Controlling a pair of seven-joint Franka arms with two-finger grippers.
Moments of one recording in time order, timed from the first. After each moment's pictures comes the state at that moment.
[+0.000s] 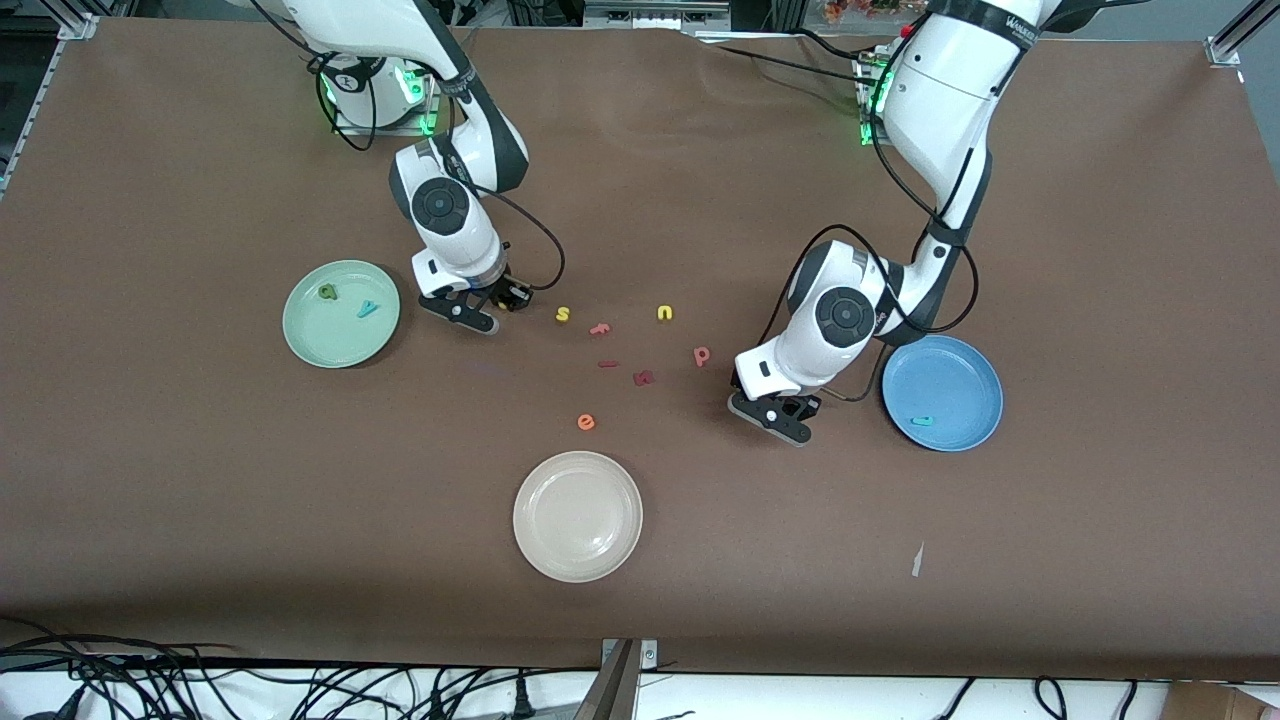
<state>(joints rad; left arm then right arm) -0.45 0.71 -0.02 -1.76 -0.16 2.55 0.13 0.72 0.40 -0.14 -2.27 0.15 2.62 0.84</state>
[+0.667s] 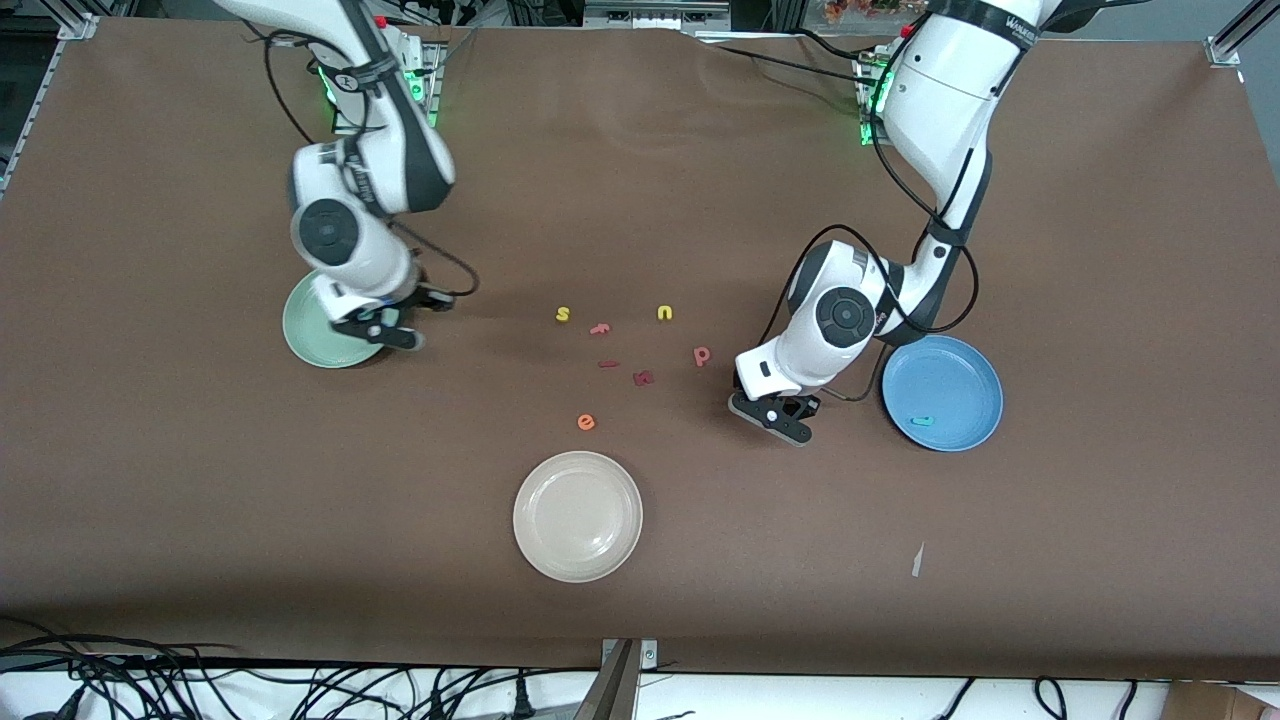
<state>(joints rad) -0.45 0.71 -0.01 -1.76 -0.16 2.55 0.13 0.72 0.27 -0.44 -2.20 0.14 2.25 0.33</state>
